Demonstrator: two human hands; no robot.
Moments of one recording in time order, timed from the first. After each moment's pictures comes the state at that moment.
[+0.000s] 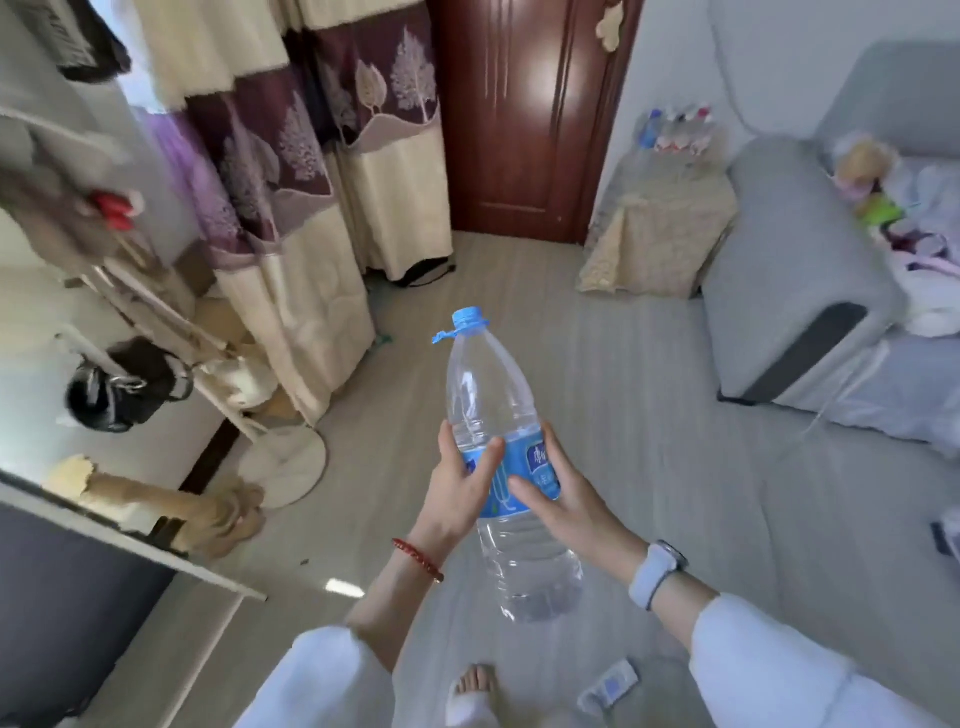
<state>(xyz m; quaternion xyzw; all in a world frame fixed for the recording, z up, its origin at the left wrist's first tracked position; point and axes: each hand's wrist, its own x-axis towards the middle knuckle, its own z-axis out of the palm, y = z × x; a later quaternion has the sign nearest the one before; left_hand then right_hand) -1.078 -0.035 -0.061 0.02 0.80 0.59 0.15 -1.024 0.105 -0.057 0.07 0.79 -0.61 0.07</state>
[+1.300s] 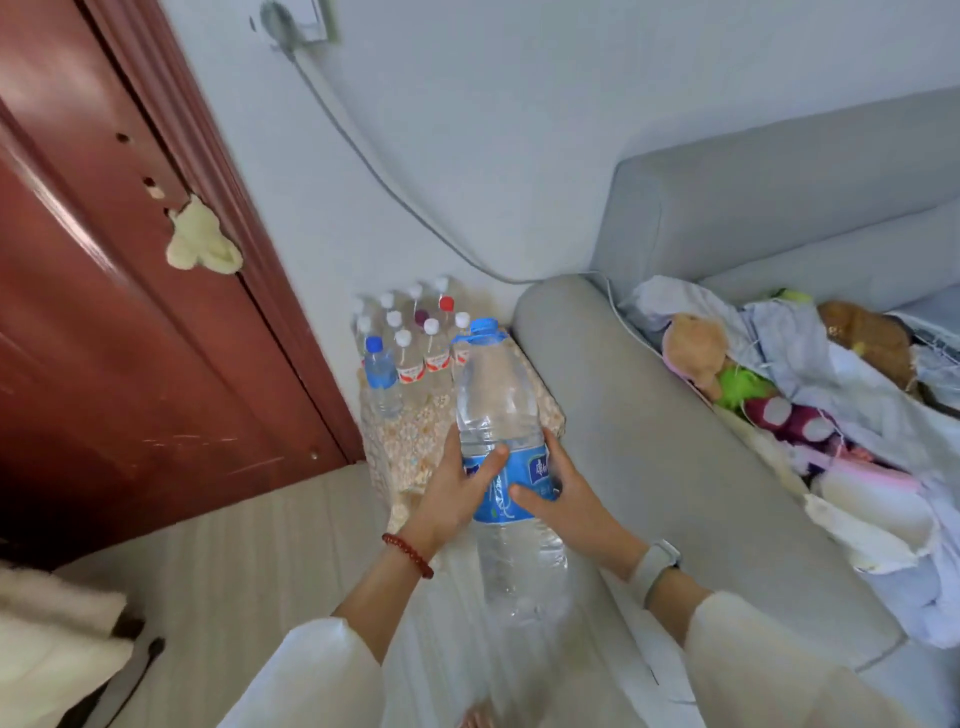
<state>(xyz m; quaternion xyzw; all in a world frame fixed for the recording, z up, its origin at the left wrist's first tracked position) -1.939 0.807 -0.056 0.28 0.69 0.57 0.35 -1.815 0.896 -0.061 0.28 0.66 -0.68 -0.14</state>
